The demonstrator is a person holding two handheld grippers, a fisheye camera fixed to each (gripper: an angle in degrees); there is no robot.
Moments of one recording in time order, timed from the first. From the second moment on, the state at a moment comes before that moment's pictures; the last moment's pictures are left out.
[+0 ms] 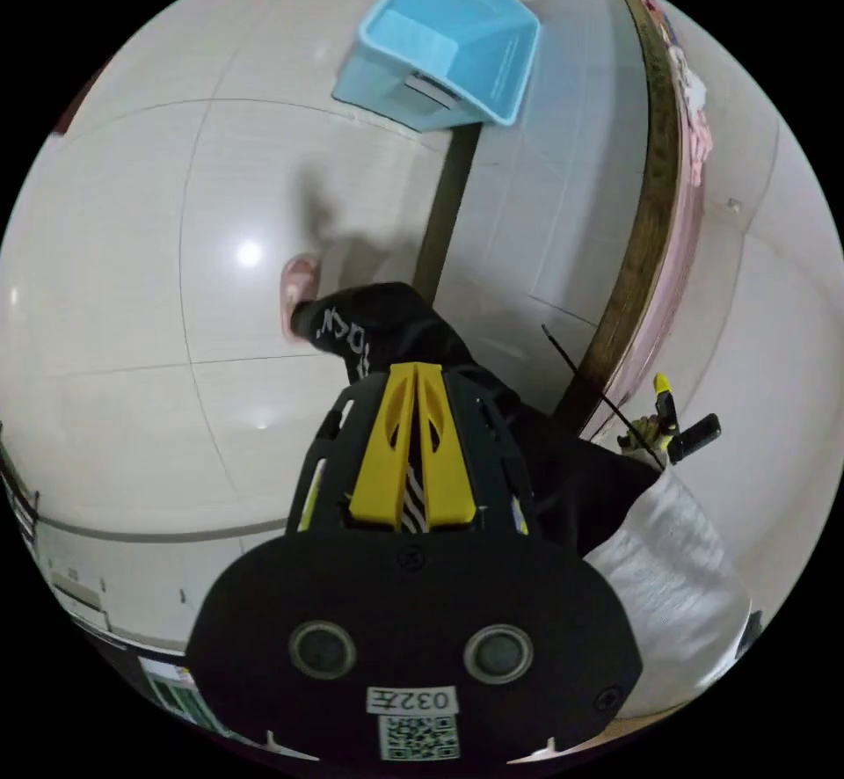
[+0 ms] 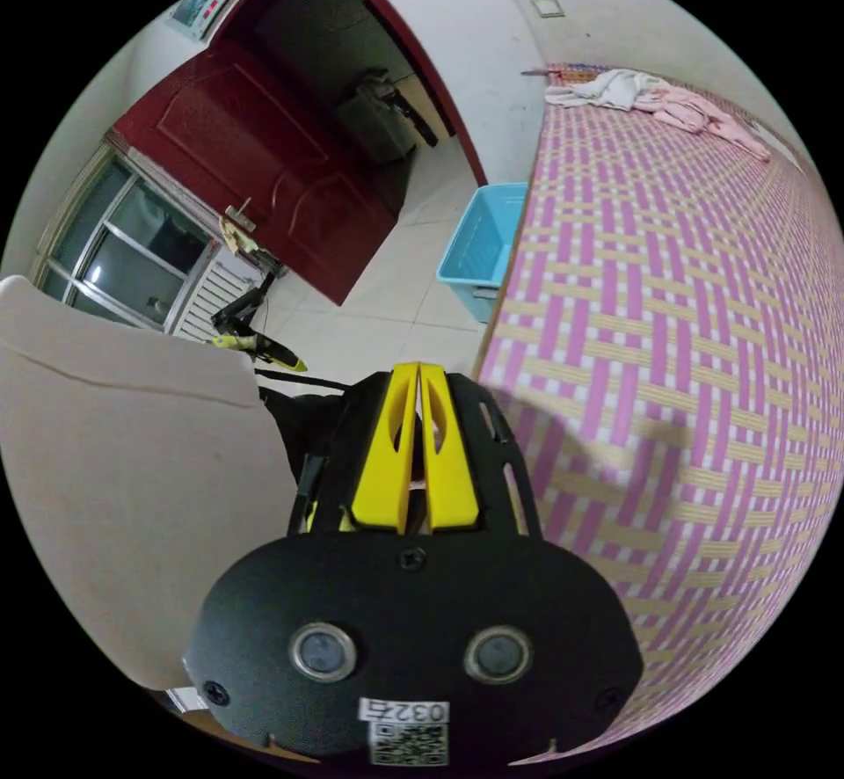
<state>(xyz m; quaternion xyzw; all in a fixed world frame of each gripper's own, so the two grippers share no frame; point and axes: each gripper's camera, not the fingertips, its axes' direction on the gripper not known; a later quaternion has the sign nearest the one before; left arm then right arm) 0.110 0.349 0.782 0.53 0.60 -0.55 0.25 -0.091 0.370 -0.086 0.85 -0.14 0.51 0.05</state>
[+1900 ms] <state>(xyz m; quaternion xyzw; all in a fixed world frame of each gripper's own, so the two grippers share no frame) -0.070 0.523 0.455 0.74 0.47 0.16 0.46 -0.240 0.014 -0.009 0.59 -0.30 0.47 -0.58</state>
